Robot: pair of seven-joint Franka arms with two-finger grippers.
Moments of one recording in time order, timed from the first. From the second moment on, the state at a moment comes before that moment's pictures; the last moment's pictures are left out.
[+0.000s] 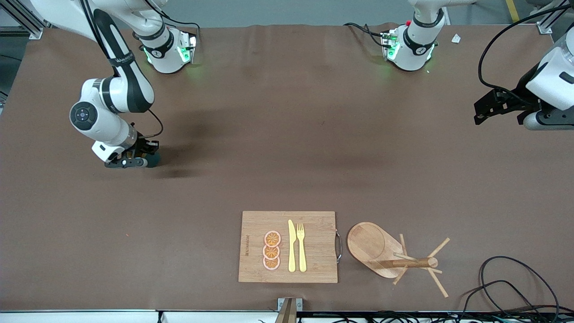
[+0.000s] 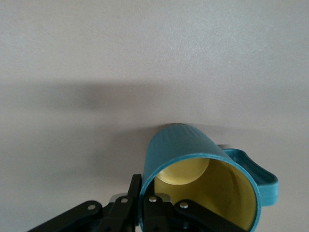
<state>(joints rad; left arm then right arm) 0.07 0.04 -0.21 -1.47 0.03 1.53 -0.12 0.09 0.15 -0.05 -2.36 0.00 2.38 0.00</state>
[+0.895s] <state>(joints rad) 0.06 0.04 -0.21 -1.47 0.03 1.53 -0.12 0.62 0.17 -0.03 -2.04 0.07 2.12 0.96</state>
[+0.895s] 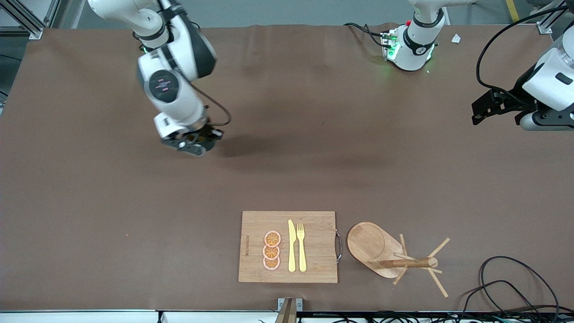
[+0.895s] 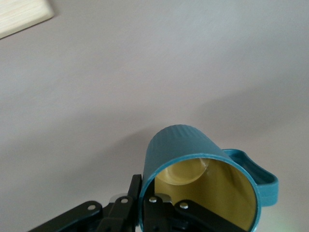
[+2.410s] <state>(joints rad) 0.04 0.09 -0.22 -1.46 0.03 1.56 -0.12 0.96 0.70 -0.03 -1.47 0.19 2.22 1.88</state>
